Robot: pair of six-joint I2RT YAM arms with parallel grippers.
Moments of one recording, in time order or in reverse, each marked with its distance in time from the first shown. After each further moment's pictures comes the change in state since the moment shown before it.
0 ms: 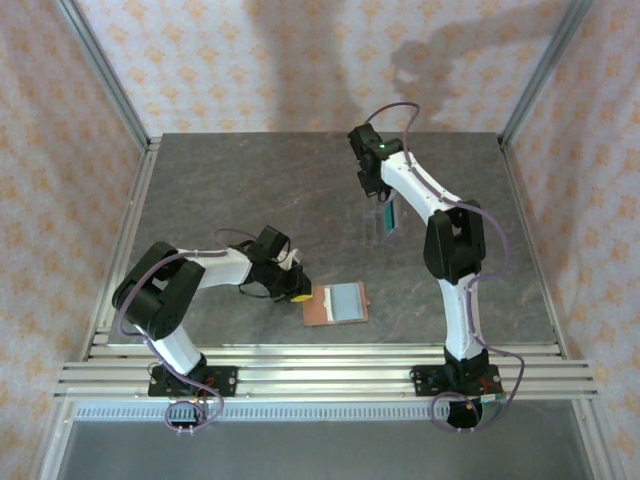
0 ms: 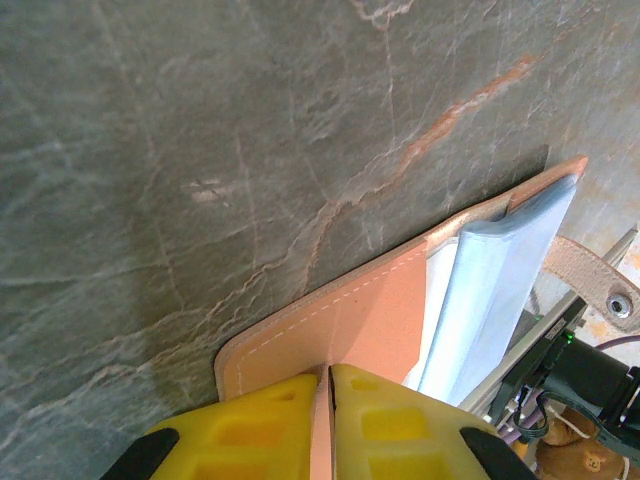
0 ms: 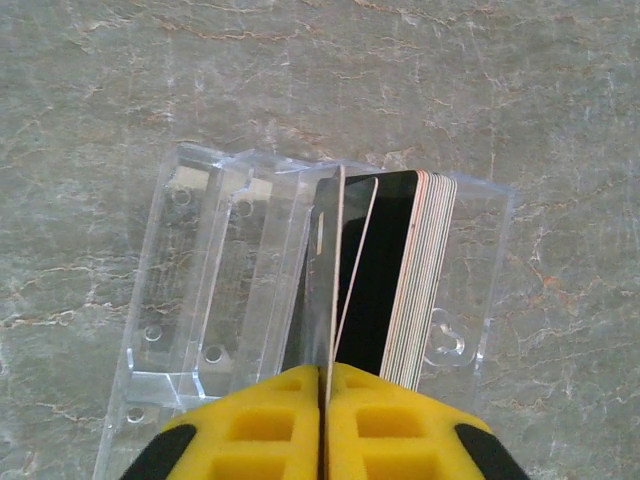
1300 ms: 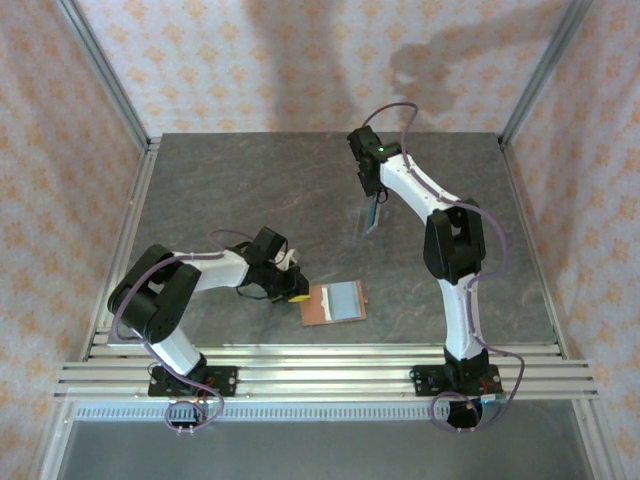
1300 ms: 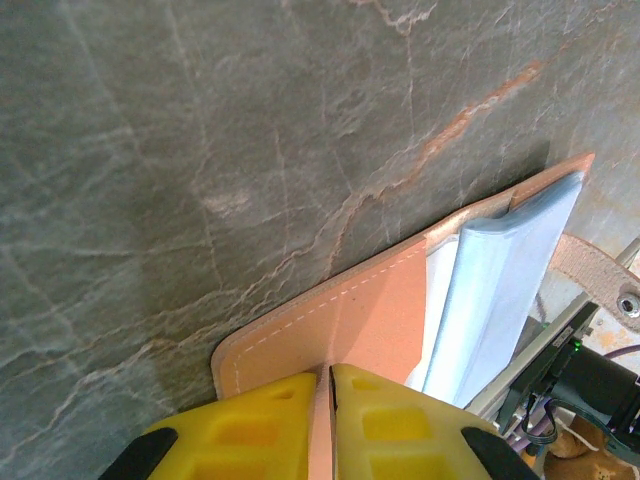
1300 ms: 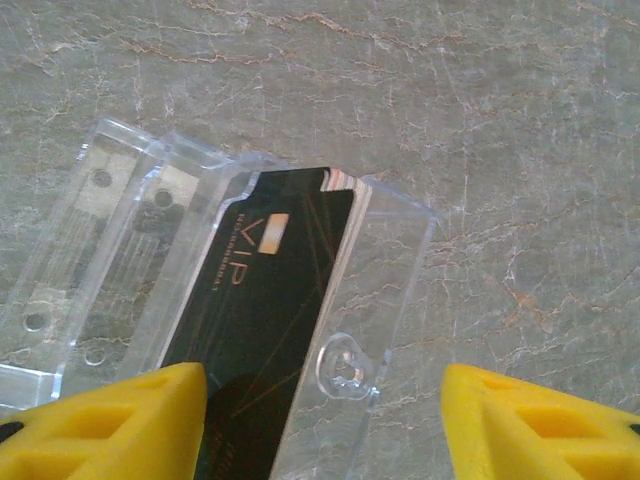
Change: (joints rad) left arm 0.007 -0.031 -0.026 0.005 -0.023 0.000; right arm -0.001 0.000 -0.045 0.080 0.071 -0.035
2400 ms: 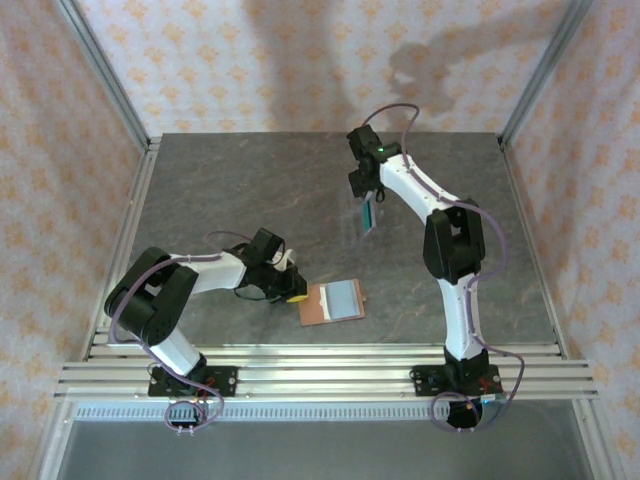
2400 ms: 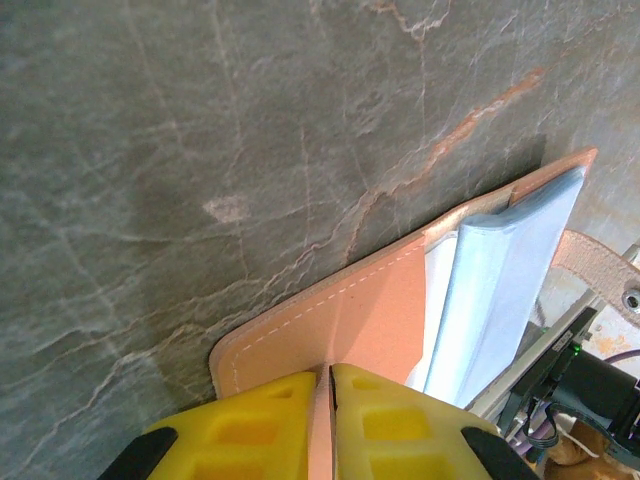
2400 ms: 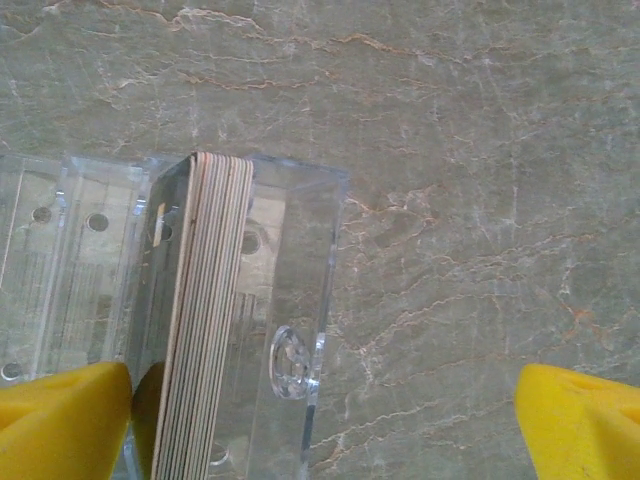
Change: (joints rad) left arm 0.011 -0.020 -0.023 0.016 -0.007 -0.002; right arm 0.000 0.002 0.000 0.035 -0.073 0.039
